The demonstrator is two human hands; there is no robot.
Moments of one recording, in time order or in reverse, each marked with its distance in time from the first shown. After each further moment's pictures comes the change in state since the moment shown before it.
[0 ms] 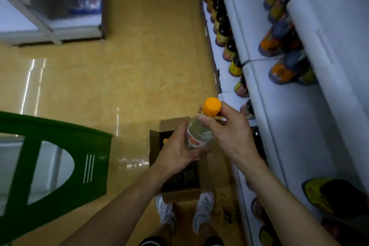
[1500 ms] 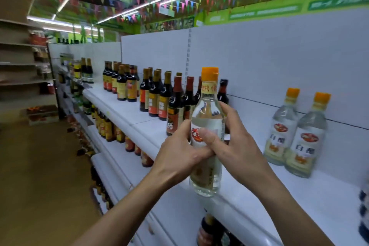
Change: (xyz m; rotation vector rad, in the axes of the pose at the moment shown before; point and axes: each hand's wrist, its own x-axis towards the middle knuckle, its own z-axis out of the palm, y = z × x) left_hand -0.189 0.576 0.120 0.080 -0.228 0.934; right_hand -0.282 -0.363 -0.356 -0.314 0.816 -0.487
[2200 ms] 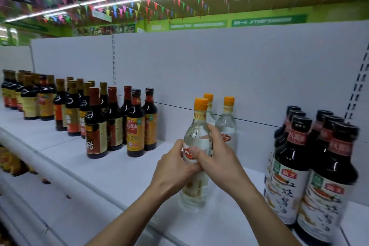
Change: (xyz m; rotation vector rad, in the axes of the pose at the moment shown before) left_hand 0.048 0.022 0.163 0.034 -0.231 -0.025; right_hand -0.011 0.099 -0.112 -0.212 0.217 0.267
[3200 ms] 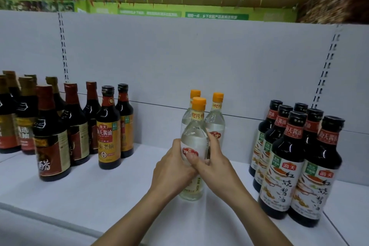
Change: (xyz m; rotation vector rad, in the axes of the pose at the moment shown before) left_hand 0.058 -0.039 0.008 0.098 -0.182 0.108; right_hand 0.010 0.020 0.039 -0.026 0.146 0.202
